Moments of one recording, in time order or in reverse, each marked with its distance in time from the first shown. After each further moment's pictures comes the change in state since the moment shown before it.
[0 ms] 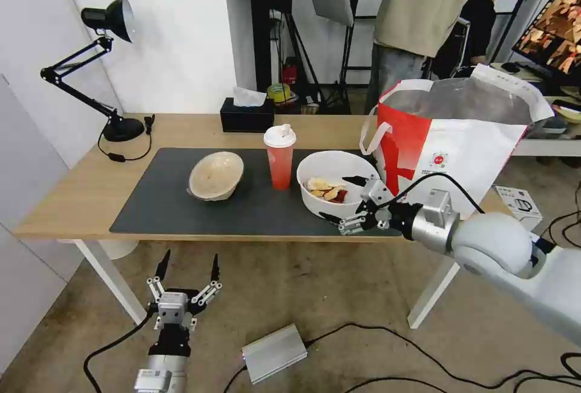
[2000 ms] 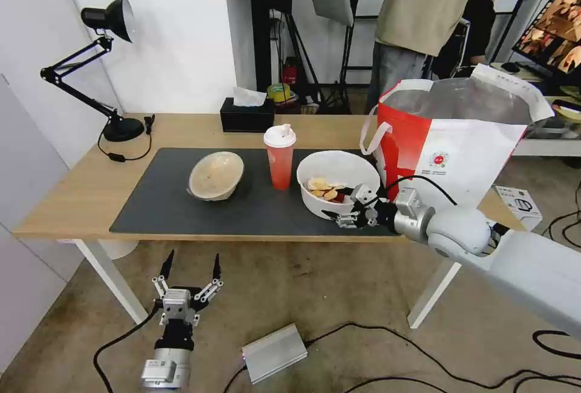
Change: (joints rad) left arm -0.054 0.001 0.000 0.071 -0.018 -0.002 0.002; right arm 0.142 0.093 -0.199 -0.212 -0.051 0.005 -0.018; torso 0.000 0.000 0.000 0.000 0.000
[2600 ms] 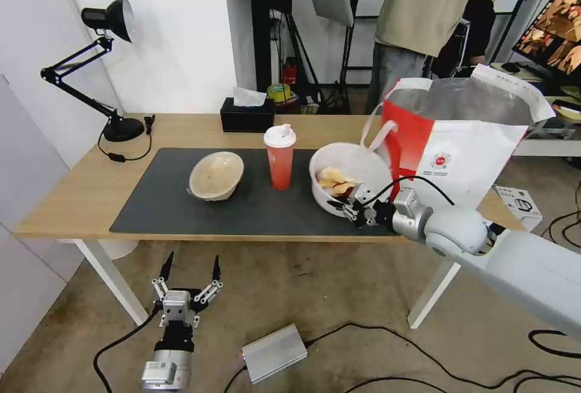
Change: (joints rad) left arm 0.001 -0.014 0.000 0.005 0.005 -0.004 0.001; right arm -0.003 0.014 0.001 -0.020 -0.002 0.000 -0.001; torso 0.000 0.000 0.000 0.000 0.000
